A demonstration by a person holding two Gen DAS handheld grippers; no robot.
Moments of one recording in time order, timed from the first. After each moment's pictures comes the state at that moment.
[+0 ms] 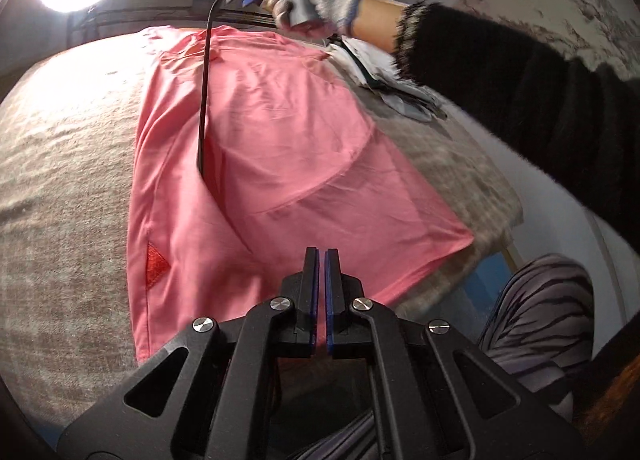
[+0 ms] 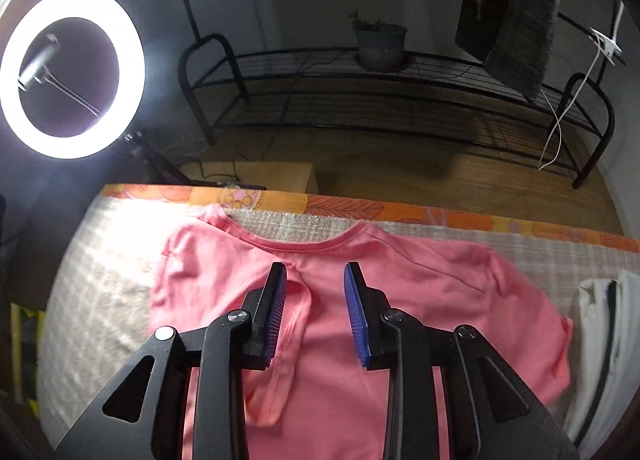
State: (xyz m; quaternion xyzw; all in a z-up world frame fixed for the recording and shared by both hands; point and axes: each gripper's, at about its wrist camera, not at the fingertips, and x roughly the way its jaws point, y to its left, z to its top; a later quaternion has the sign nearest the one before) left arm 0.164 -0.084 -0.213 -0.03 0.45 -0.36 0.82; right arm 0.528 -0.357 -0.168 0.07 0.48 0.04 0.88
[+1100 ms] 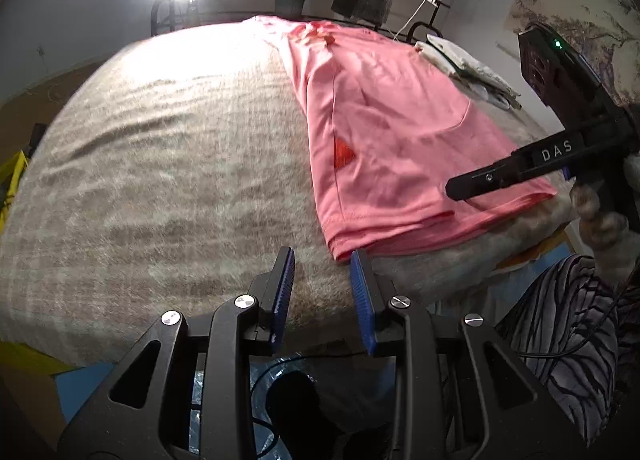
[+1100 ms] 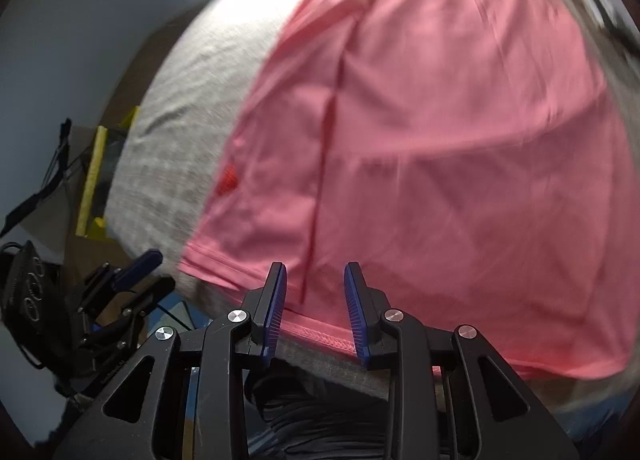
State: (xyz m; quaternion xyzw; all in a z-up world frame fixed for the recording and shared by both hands) left arm 0.123 0.028 -0.266 0.00 0.44 -0.24 0.87; right arm 0.135 -0.245 -0.213 0.14 0.63 0.13 0.75
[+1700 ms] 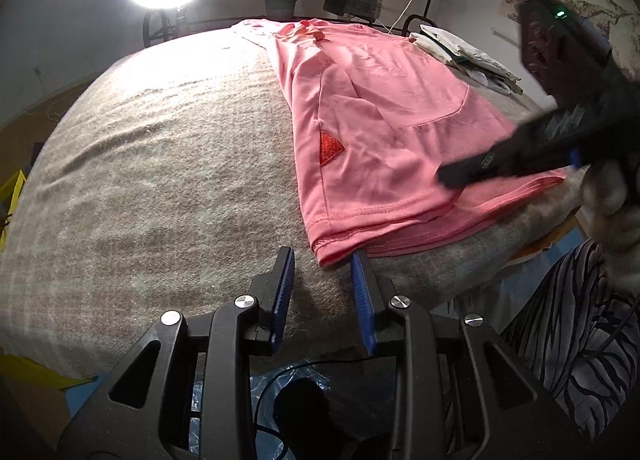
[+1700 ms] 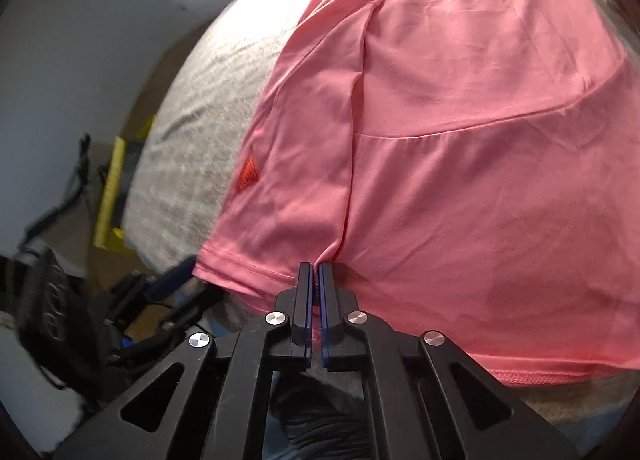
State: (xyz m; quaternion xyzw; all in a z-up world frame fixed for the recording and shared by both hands) left arm 0.123 0.010 -0.272 0.04 0.42 -0.24 0.87; right arm 0.127 -0.237 -0.218 0.21 0.60 0.17 0.76
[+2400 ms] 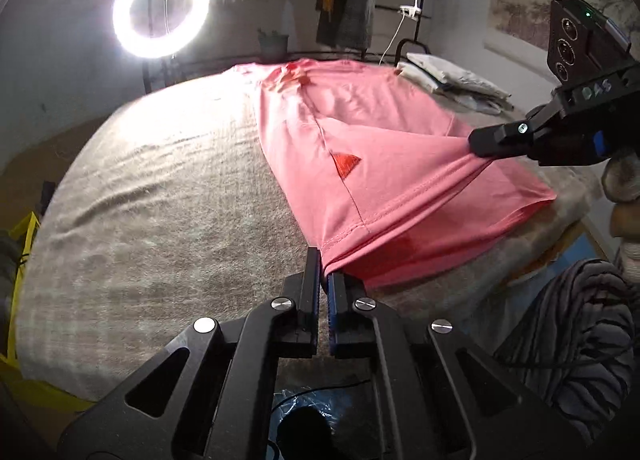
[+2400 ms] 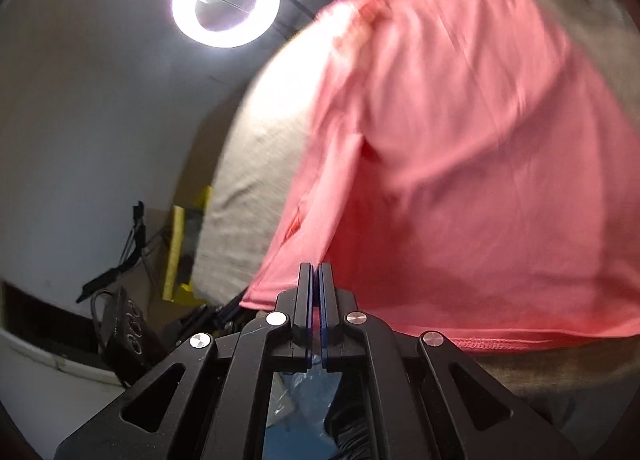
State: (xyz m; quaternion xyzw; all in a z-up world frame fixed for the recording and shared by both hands) left arm 0.114 -0.018 -0.242 0.07 0.36 -0.24 0.90; right arm 0.093 -0.303 -0.160 0.29 0.50 0.19 0.79
